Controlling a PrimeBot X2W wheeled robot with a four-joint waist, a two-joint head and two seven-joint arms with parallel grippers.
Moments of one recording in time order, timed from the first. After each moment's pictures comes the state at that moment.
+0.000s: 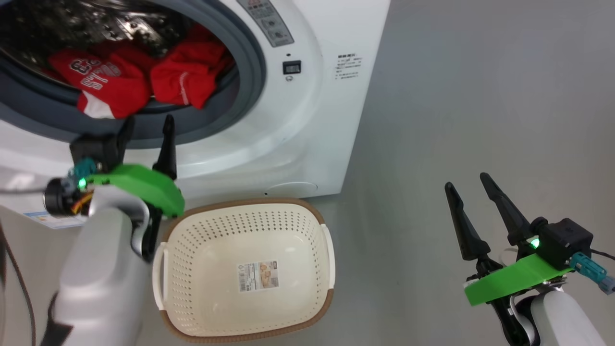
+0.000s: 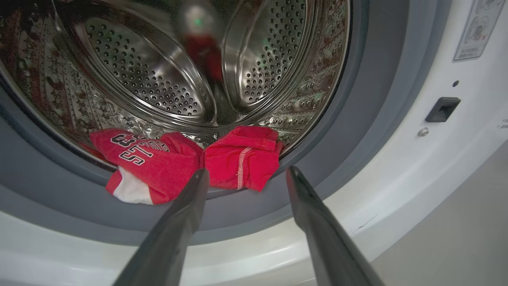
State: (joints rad) left arm -0.73 0.06 -0.13 0.80 -0.23 -0.11 -0.23; right arm -0.20 -0.19 0.12 0.13 0.33 0.12 -0.25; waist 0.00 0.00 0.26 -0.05
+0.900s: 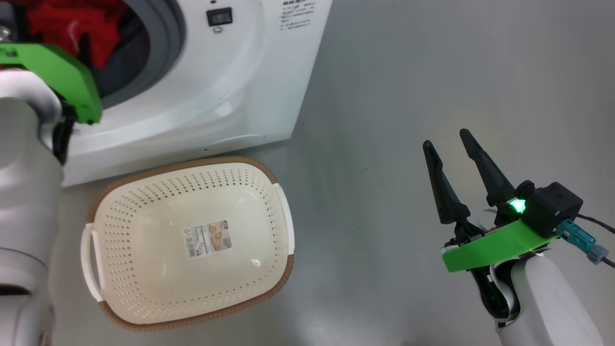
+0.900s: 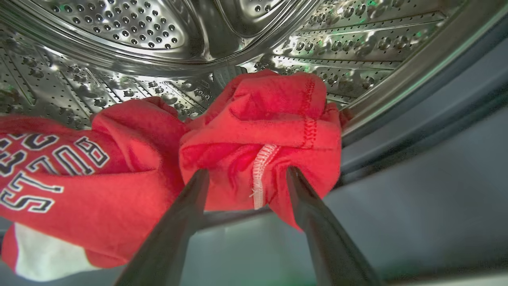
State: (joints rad) left arm -1.27 0.18 -0.20 1.29 -0.18 -0.09 0.00; right arm -0.33 -0.14 0.15 0.11 0.33 0.12 -0.25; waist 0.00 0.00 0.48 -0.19
